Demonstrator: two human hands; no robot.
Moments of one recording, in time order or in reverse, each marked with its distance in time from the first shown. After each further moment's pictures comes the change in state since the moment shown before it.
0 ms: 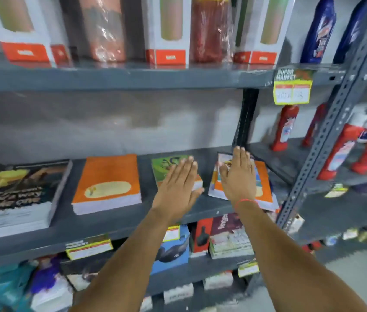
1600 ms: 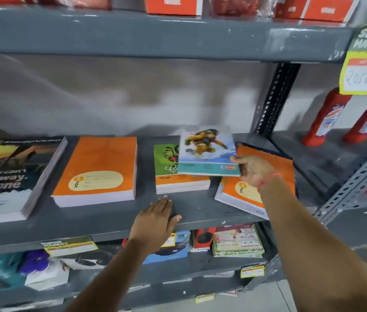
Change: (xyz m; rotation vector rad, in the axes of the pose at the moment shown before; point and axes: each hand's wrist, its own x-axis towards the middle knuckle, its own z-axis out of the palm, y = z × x) left_hand -0.037 -0.038 0.096 -0.091 -0.458 -0.361; right_hand 0.114 0.038 0.054 1.158 -0.650 0.762
